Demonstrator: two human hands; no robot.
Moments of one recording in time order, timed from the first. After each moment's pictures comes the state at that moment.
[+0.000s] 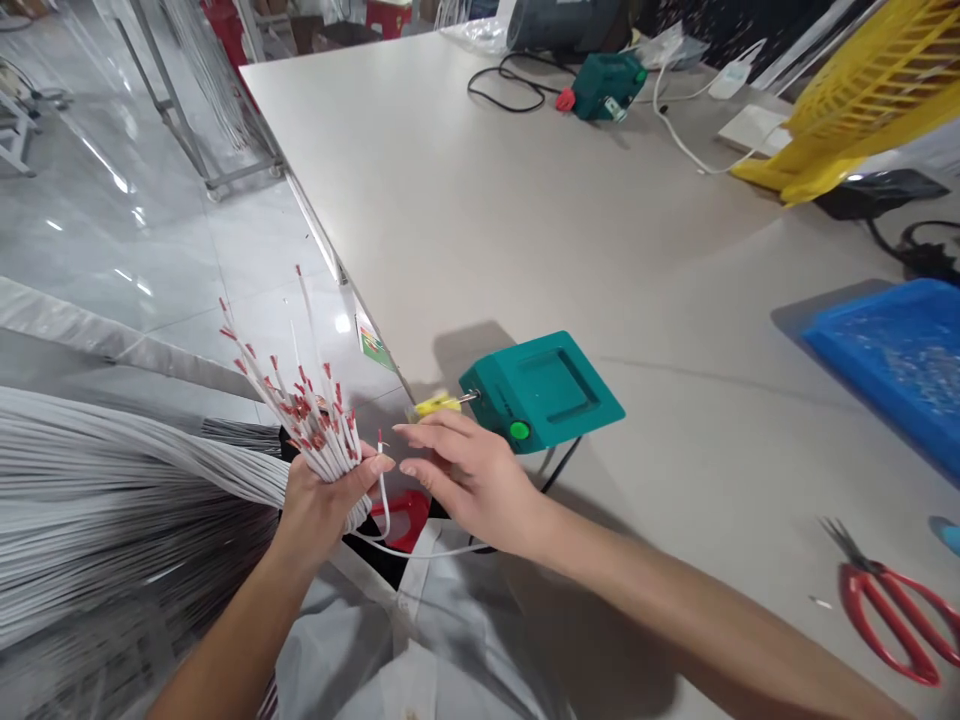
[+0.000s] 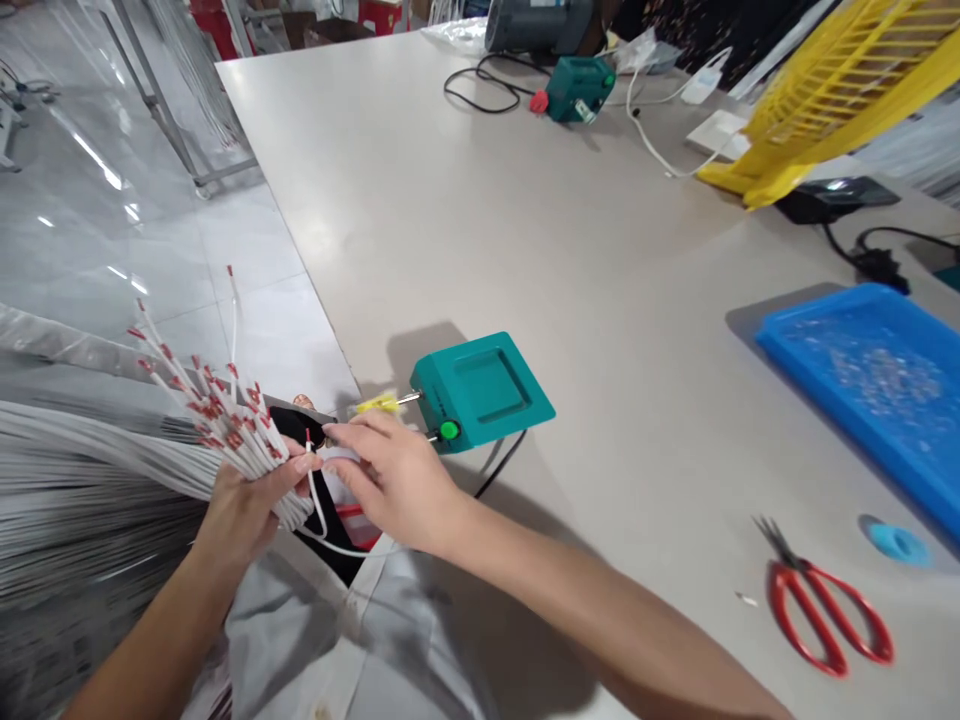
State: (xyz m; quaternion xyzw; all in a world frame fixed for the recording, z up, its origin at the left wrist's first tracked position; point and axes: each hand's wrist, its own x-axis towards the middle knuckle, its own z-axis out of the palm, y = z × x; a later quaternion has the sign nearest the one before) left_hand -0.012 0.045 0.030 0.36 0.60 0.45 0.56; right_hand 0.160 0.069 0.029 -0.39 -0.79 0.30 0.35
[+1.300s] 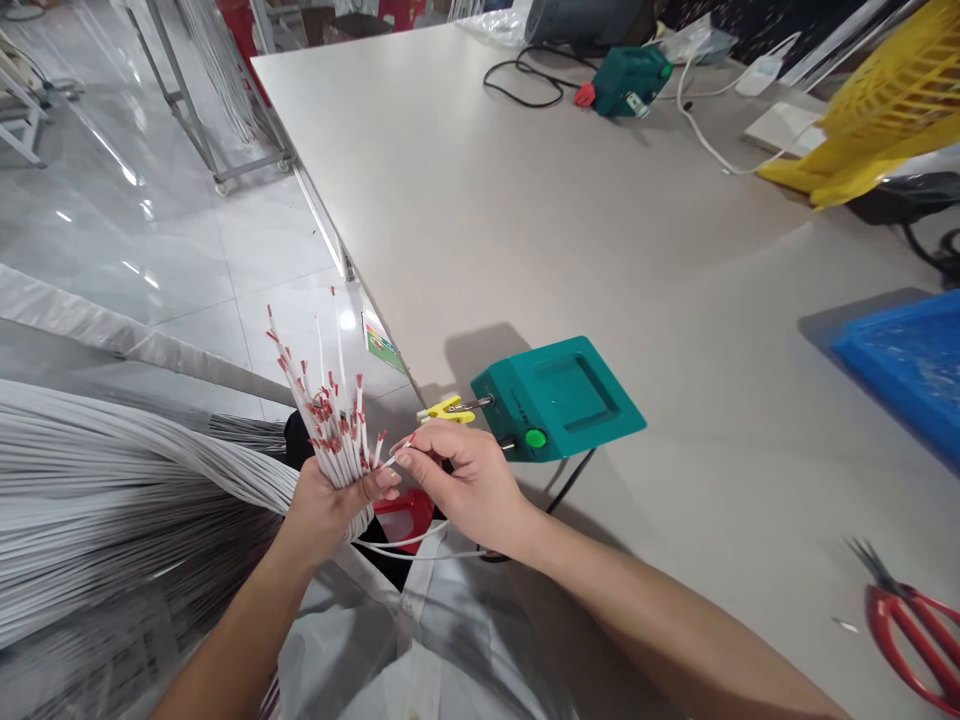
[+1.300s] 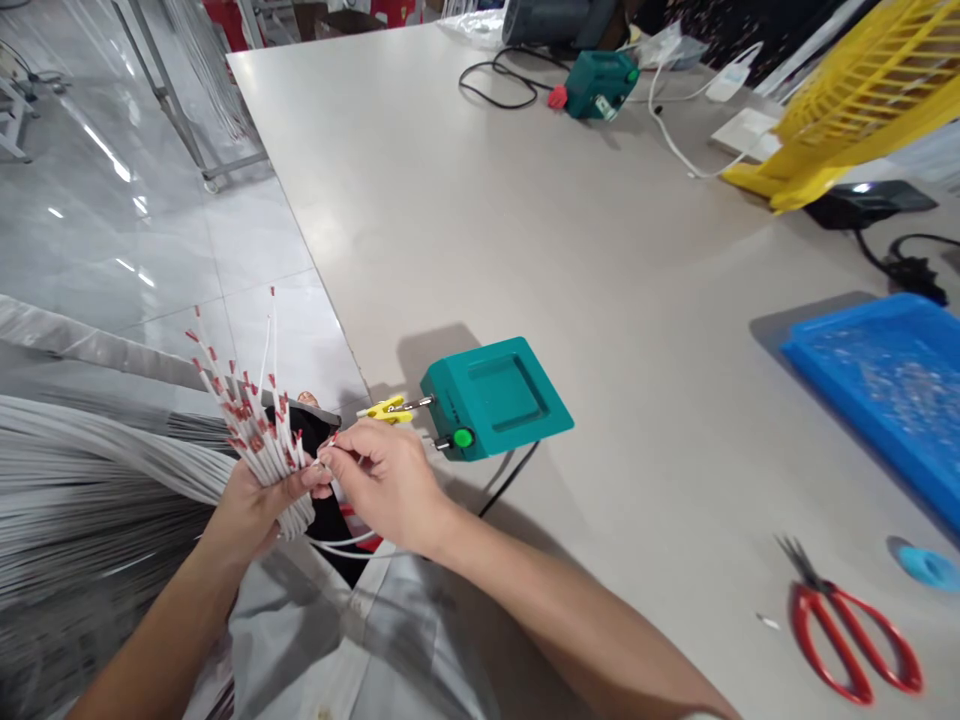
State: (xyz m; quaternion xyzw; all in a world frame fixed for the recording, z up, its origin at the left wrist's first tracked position) left_hand -0.026 0.039 -0.001 0.34 0.53 0.44 0.64; right_hand 0.135 0.071 0.026 -0.44 -0.70 0.43 0.37
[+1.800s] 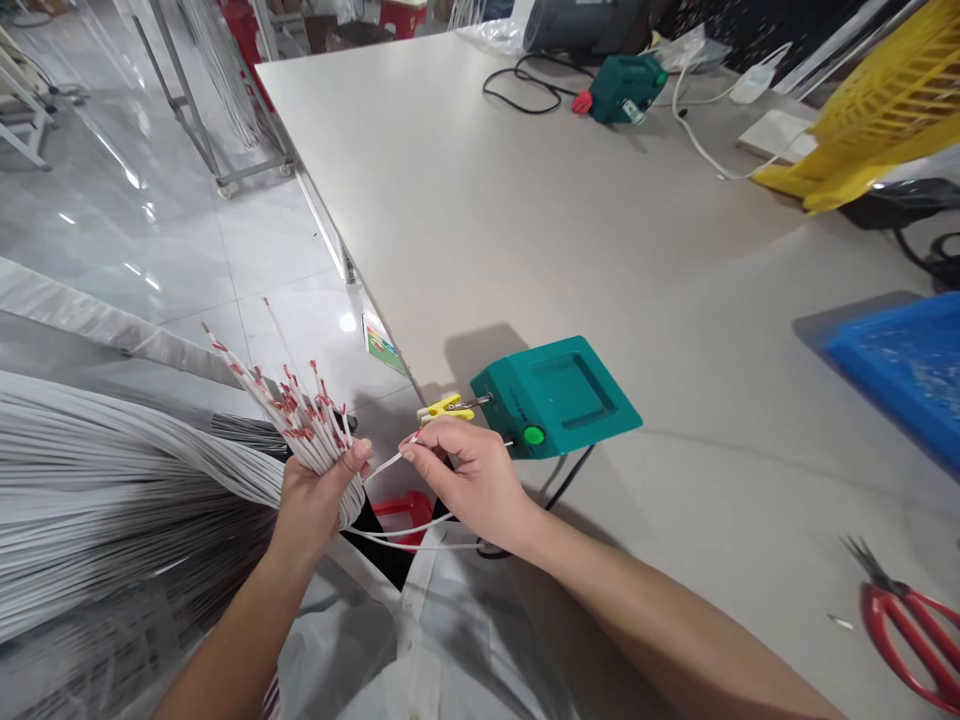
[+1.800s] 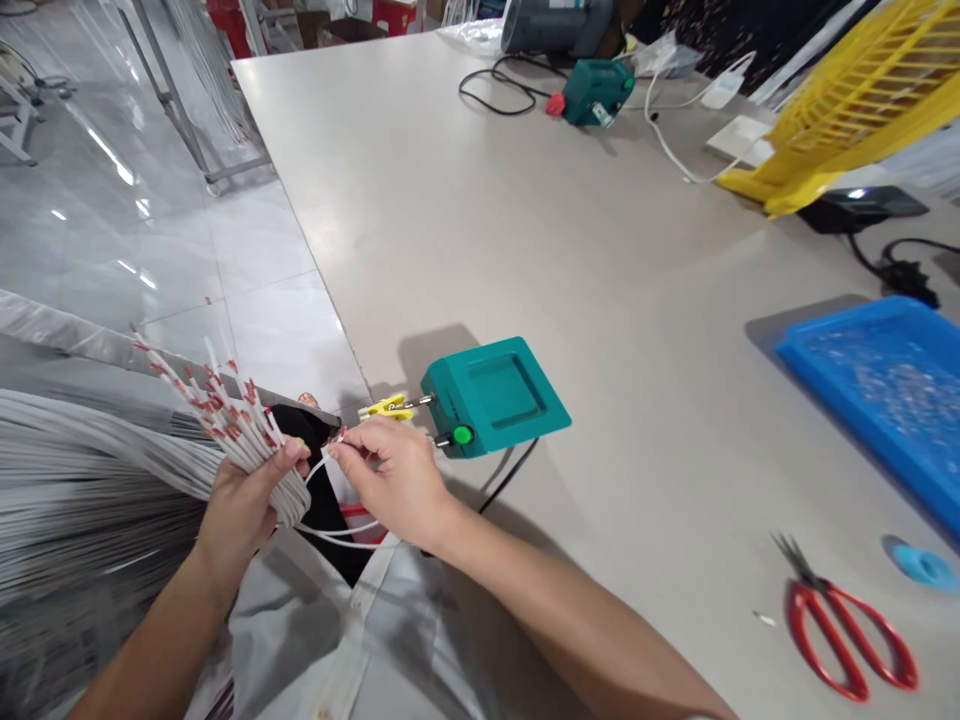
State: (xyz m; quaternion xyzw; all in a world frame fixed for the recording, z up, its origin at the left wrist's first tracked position) left_hand -0.024 0.041 -0.003 0.29 0.59 0.52 0.54; right_hand 0.137 0.070 0.016 -0.45 -0.70 0.38 0.40
